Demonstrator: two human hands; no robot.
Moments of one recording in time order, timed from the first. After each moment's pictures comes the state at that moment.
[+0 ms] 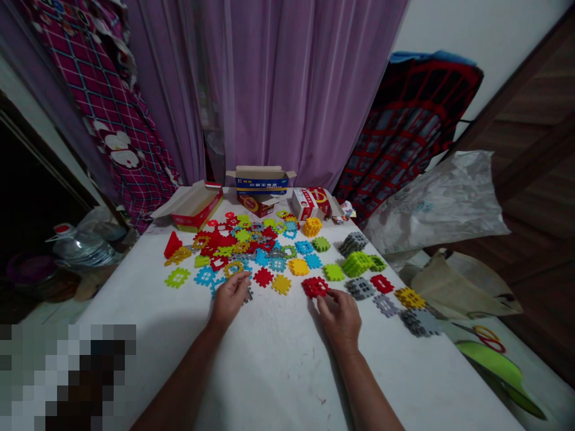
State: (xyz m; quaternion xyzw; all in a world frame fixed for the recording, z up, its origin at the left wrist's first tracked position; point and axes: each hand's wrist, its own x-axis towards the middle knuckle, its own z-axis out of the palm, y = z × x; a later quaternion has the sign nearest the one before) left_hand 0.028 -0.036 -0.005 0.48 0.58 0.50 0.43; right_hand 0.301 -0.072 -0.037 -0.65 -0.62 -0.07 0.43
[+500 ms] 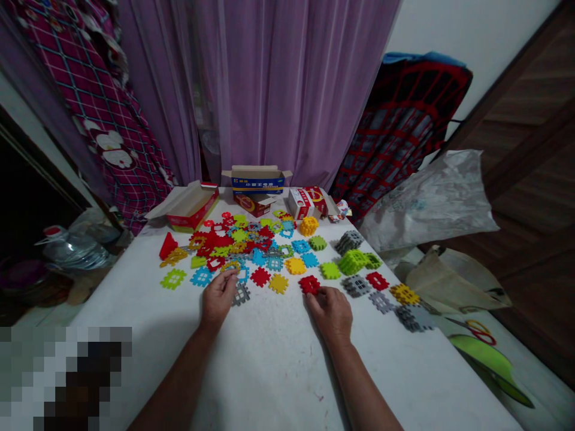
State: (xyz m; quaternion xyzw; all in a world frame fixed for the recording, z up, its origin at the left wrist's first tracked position) left_hand 0.014 -0.036 -0.009 0.48 0.61 0.55 0.31; right_hand 0.294 -0.067 -0.038 -0.69 -0.63 -0.05 0.35
